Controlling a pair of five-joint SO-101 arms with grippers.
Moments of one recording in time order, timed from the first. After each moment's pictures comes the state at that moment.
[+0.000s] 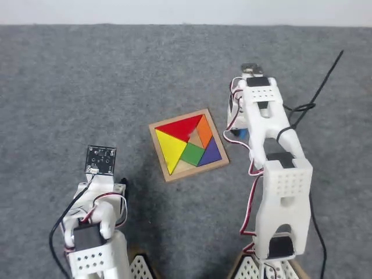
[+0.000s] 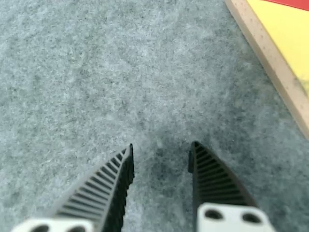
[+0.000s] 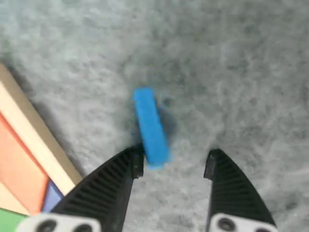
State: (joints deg) left arm -18.8 -103.1 96.9 72.0 -10.5; right arm -10.3 38.9 -18.9 75.6 -10.2
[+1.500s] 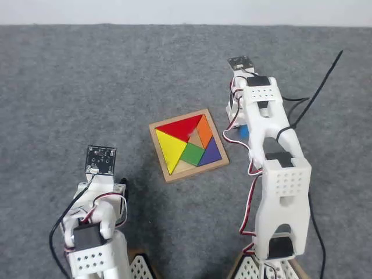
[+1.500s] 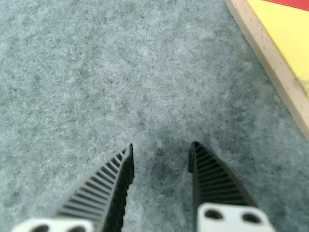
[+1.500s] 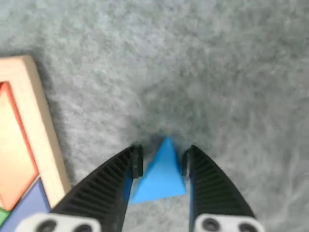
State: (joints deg) left arm -18.8 -103.1 96.9 72.0 -10.5; right arm -10.7 40.4 -20.7 72.7 7.4
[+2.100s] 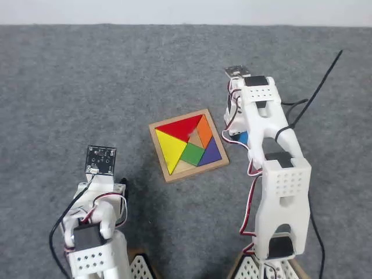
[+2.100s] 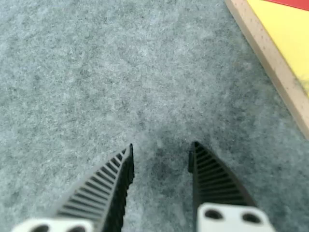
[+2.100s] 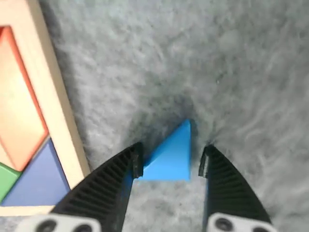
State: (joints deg) left arm -18.8 -103.1 96.9 72.0 -10.5; right arm -10.8 39.6 -20.2 81.2 7.1
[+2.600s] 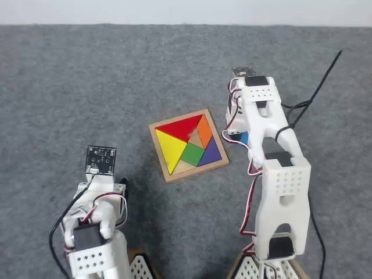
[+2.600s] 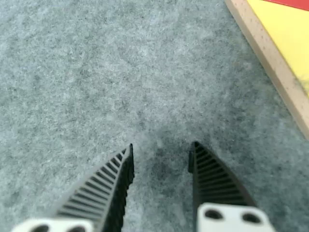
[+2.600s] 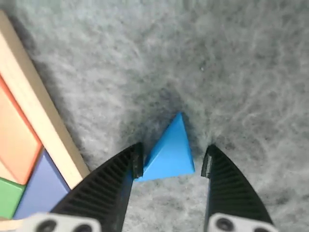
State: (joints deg) left arm -18.8 -103.1 96.9 72.0 -10.5; right arm -10.5 41.1 -21.2 82.4 -1.2
